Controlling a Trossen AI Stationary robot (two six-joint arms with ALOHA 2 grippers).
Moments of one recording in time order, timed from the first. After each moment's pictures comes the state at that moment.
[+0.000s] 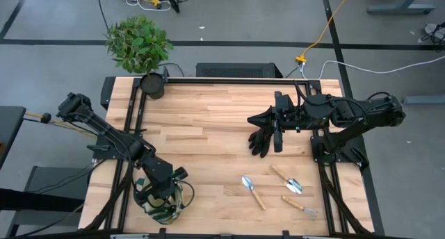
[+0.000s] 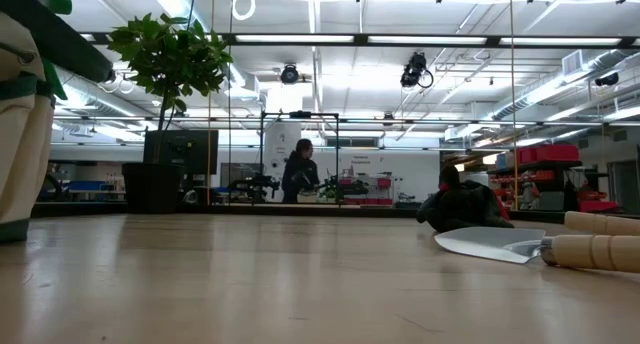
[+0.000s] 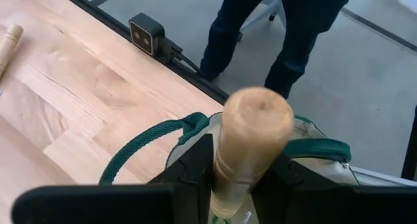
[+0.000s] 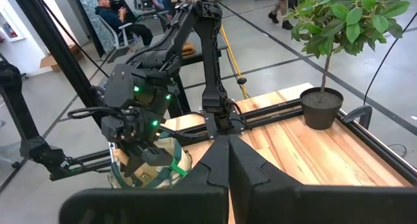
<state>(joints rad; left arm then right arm) -0.57 1.26 0.95 -0.43 0.34 0.19 0.25 1.24 1.47 -0.46 0.30 0.30</state>
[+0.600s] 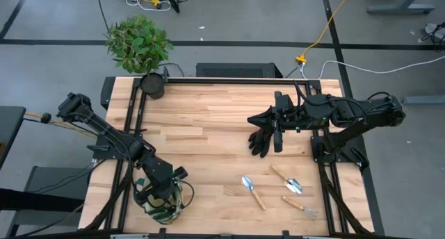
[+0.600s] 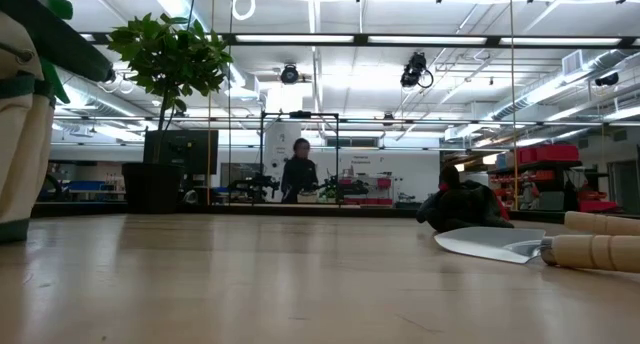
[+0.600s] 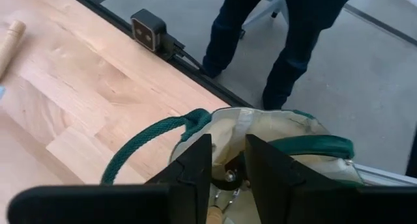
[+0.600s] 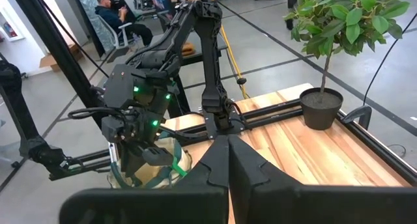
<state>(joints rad) -0.57 1.26 0.95 -0.44 0.32 0.19 0.25 1.24 1.47 -0.46 0.30 0.29</state>
